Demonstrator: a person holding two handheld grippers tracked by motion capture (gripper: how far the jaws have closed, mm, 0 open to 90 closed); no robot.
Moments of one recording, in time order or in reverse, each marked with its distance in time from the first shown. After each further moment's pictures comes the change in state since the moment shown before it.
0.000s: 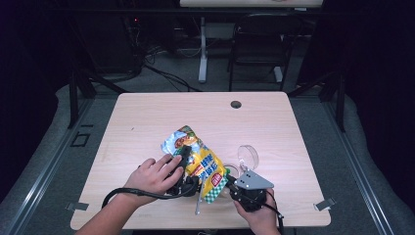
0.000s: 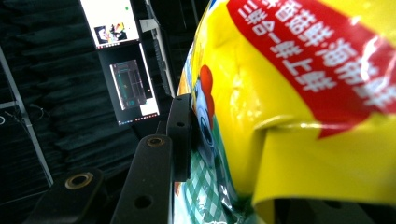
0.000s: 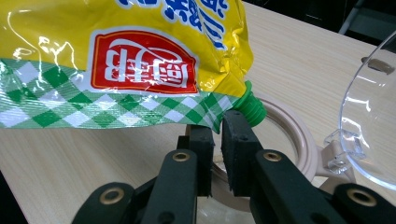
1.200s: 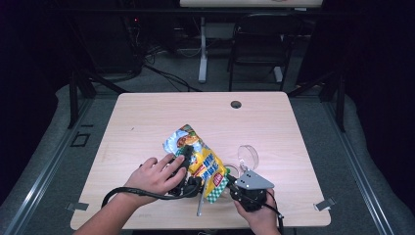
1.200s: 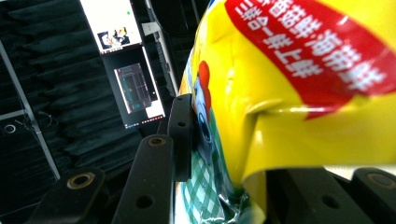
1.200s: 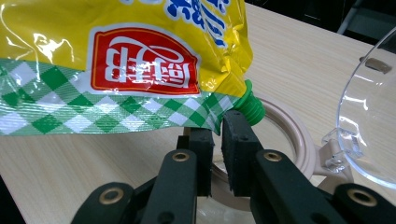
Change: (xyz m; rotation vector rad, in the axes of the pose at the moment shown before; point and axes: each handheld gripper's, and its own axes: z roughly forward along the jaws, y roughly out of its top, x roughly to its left) left arm 0.008 0.005 -0.006 0.004 0.010 0.055; right arm 0.000 0.000 0.000 -0.001 -0.006 0.001
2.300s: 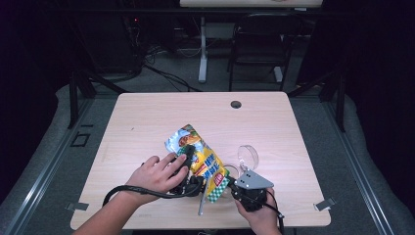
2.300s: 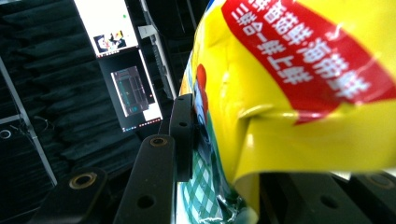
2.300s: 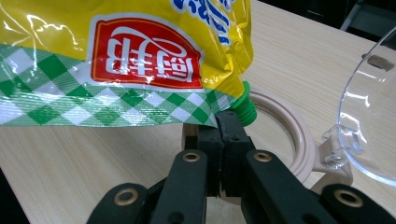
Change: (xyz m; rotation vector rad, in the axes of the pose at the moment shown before) left arm 0.003 0.003 0.002 -0.009 -0.019 0.009; right arm -0.001 0.000 0.000 0.019 0.008 -0.009
